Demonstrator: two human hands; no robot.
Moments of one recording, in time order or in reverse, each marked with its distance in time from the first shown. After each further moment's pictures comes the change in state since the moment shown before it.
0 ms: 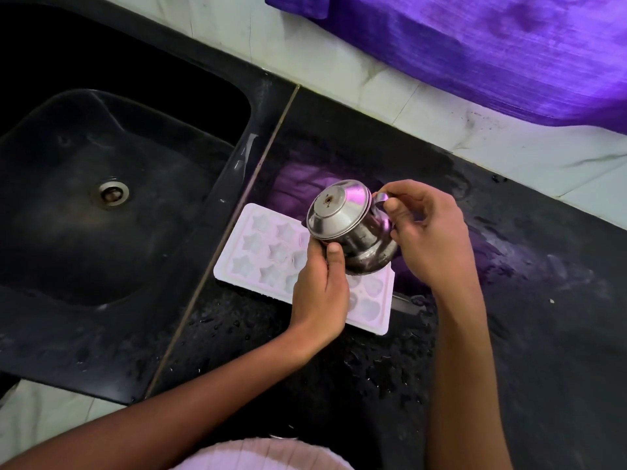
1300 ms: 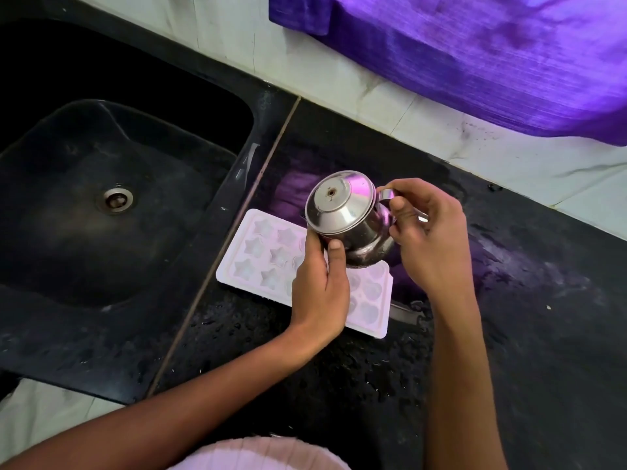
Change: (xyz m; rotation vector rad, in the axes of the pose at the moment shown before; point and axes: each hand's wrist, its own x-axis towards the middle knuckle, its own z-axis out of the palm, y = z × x) left_hand -0.001 0.010 -0.002 -0.044 0.049 0.083; right_hand -0.008 -0.009 -0.001 0.067 0.101 -0.062
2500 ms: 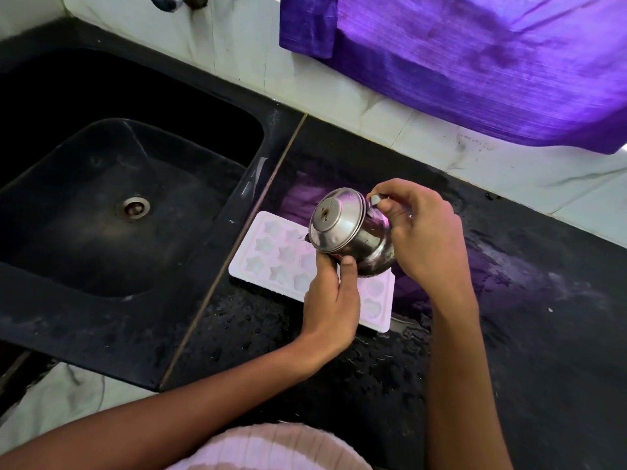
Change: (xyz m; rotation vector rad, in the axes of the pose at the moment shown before) left_hand -0.029 0.002 0.001 0.050 -0.054 -0.051; right_hand -0.014 -0.026 -0.006 -0.255 -0.067 -0.113
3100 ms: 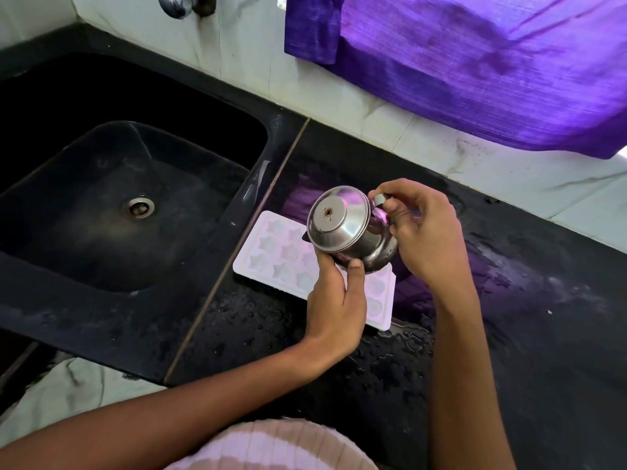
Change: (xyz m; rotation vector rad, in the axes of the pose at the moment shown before) left_hand -0.012 0.007 -0.001 0.060 0.012 0.041; right_hand -0.002 0.008 0.003 0.147 0.013 0.005
